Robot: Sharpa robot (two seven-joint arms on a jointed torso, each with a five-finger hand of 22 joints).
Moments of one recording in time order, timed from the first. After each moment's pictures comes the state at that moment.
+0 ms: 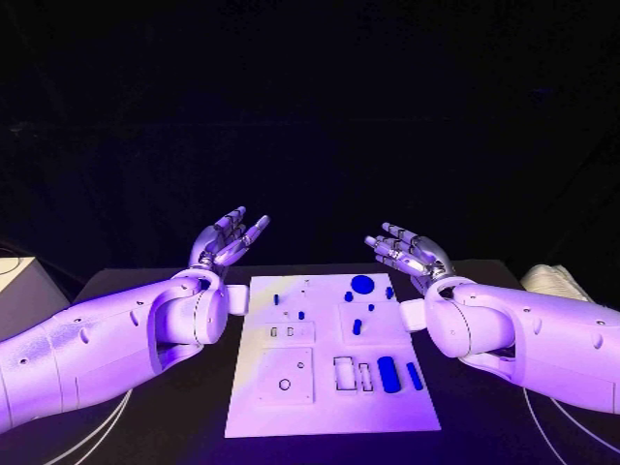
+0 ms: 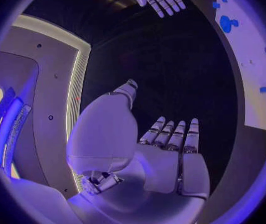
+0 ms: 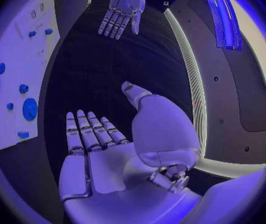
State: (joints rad) left arm 1.16 -0.71 -0.04 1.36 0.03 -0.57 0.51; left_hand 1.31 -0.14 0.24 0.28 0.05 0.24 0.14 0.07 0.04 0.16 0.14 0.02 0.02 0.18 0.20 0.02 0.03 0.10 0.20 0.26 0.04 0.03; right arm 1.21 -0.76 -0.16 1.46 -0.01 -0.56 0.41; right_hand 1.15 -0.08 0.39 0.08 0.16 0.29 0.15 0.03 0.04 0.38 0.25 0.03 0.04 0.41 0.23 0.04 0.05 0.10 0.30 0.28 0.05 0.05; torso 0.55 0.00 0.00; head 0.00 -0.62
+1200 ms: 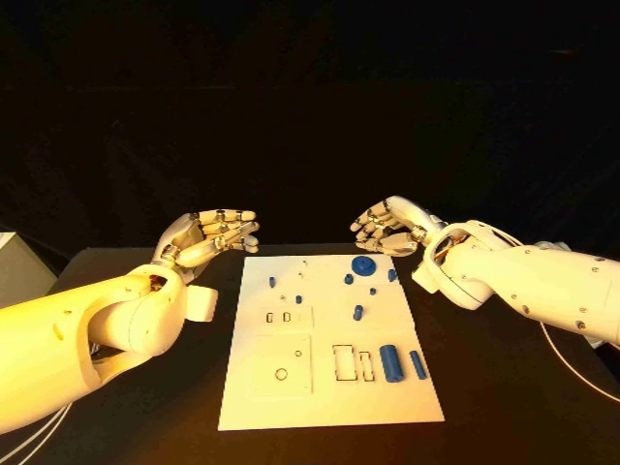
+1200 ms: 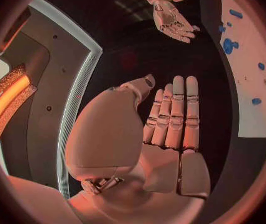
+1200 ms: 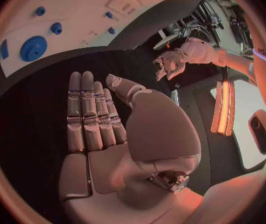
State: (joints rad) left arm 1.21 -0.89 -0.04 1.57 -0.03 -0.36 0.50; left_hand 1.45 -0.22 0.52 0.12 0.05 0.88 0.20 0.29 0.17 1.15 0.14 0.07 0.07 1.10 0.08 0.43 0.38 0.17 0.84 0.18 0.74 0.40; right arm 1.35 -0.76 -0.18 1.34 -0.98 -0.47 0.17; right_hand 1.31 -0.15 0.53 -0.11 0.19 0.97 0.19 0.20 0.15 1.18 0.12 0.07 0.06 1.27 0.06 0.27 0.20 0.17 1.03 0.15 0.46 0.22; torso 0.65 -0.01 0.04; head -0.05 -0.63
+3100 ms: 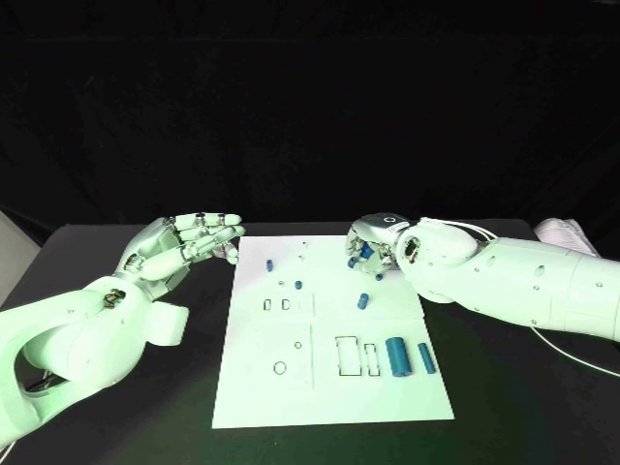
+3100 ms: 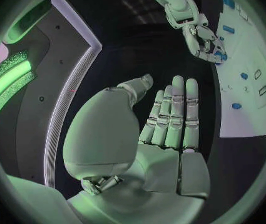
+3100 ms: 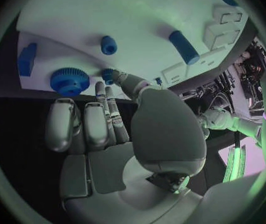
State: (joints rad) left arm 1.23 -1.00 -0.02 1.75 -0.05 -0.30 0.47; left_hand 1.39 -0.23 0.56 0.08 0.05 0.87 0.21 0.26 0.18 1.12 0.15 0.07 0.07 1.06 0.08 0.55 0.51 0.17 0.79 0.19 0.90 0.51; right arm 1.35 -0.70 -0.18 1.28 -1.58 -0.27 -0.15; right_hand 1.28 -0.24 0.57 -0.04 0.17 1.05 0.15 0.17 0.25 1.17 0.09 0.07 0.08 1.47 0.00 1.29 1.07 0.08 1.40 0.10 1.32 1.17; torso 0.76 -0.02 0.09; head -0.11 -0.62
